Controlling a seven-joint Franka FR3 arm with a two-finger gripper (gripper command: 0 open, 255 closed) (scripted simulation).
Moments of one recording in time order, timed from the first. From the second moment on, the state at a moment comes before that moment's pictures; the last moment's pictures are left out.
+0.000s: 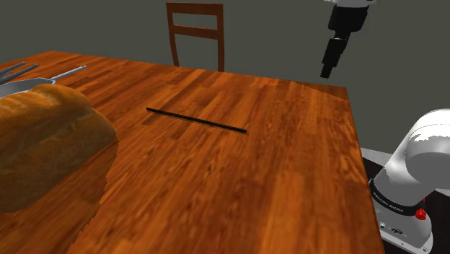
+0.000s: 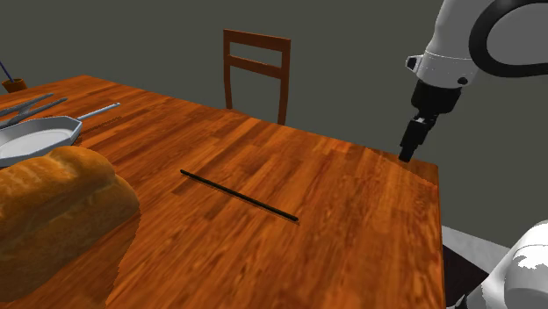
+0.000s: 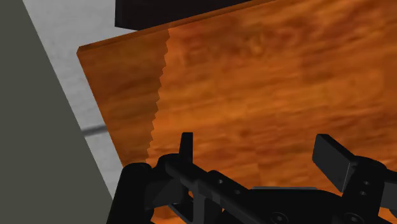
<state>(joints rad) -0.01 -0.83 0.02 -2.36 0.00 1.55 -0.14</state>
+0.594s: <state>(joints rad) 0.05 -0.66 0.16 -2.27 0.07 1.59 -0.06</state>
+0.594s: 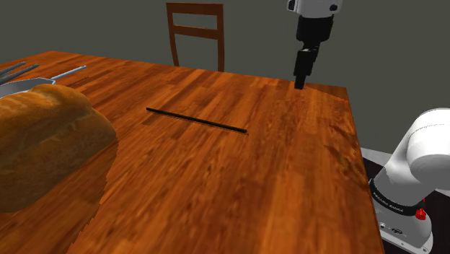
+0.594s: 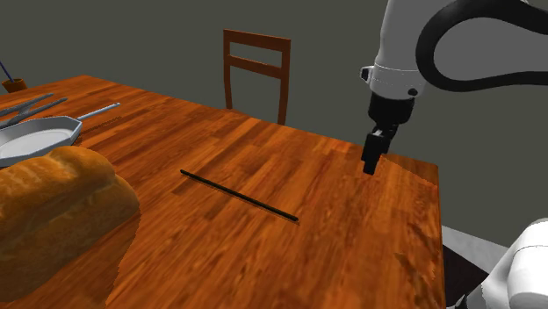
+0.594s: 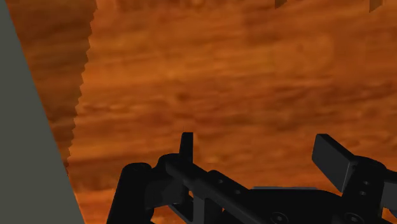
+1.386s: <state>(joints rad) 0.13 -0.30 0.39 -2.03 0.08 1.63 0.10</state>
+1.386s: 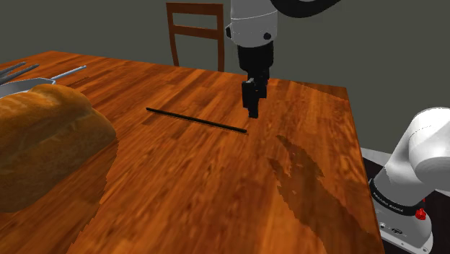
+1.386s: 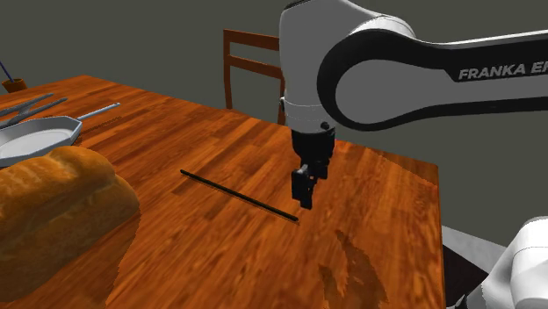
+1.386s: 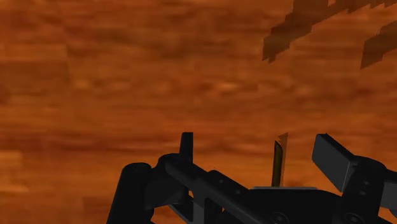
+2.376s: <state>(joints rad) 0.16 -0.18 0.45 -2.04 0.05 1.73 0.15</state>
